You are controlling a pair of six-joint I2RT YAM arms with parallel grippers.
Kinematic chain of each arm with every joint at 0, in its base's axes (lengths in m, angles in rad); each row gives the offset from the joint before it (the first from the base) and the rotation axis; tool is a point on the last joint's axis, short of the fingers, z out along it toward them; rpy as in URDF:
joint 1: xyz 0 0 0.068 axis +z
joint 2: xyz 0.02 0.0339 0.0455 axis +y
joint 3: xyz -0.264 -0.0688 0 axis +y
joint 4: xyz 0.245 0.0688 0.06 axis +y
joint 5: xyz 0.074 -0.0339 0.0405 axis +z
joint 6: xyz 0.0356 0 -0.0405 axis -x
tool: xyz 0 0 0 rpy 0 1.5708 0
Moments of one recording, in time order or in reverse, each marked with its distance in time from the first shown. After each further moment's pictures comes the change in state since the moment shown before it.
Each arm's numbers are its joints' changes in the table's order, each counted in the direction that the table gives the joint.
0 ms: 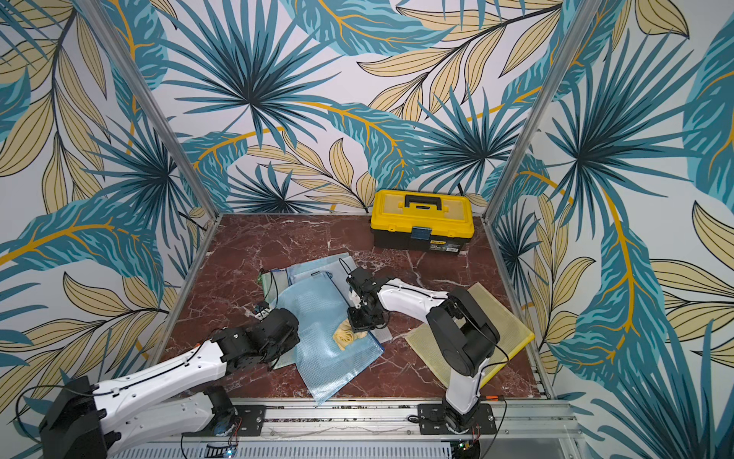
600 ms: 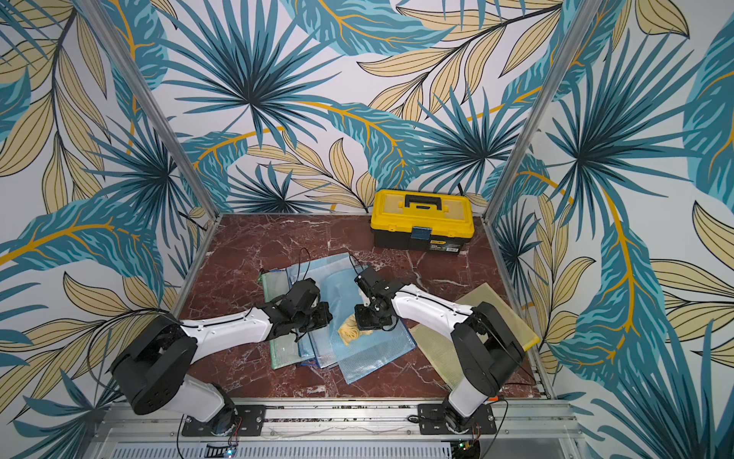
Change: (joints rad) left arm 0.114 0.463 -0.159 -0.474 -0.375 -0.396; right arm -0.009 -0.138 0.039 -0.021 -0.077 -0.089
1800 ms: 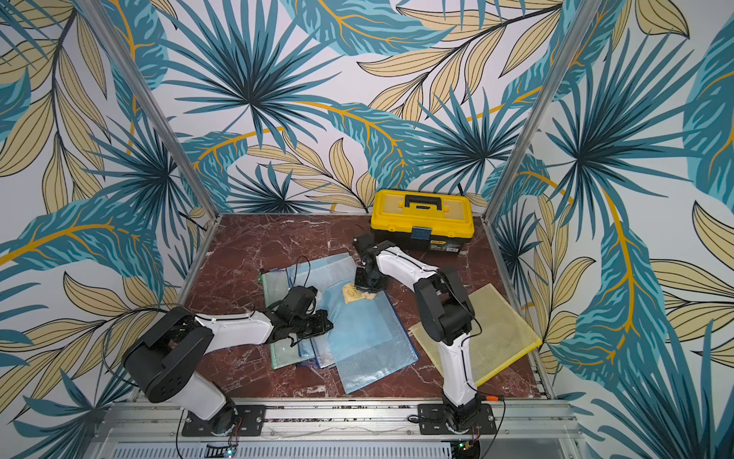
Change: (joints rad) left arm 0.050 0.053 0.095 -0.116 -0.146 -0.051; right arm -0.105 0.481 -0.575 0.164 -0.108 -0.108
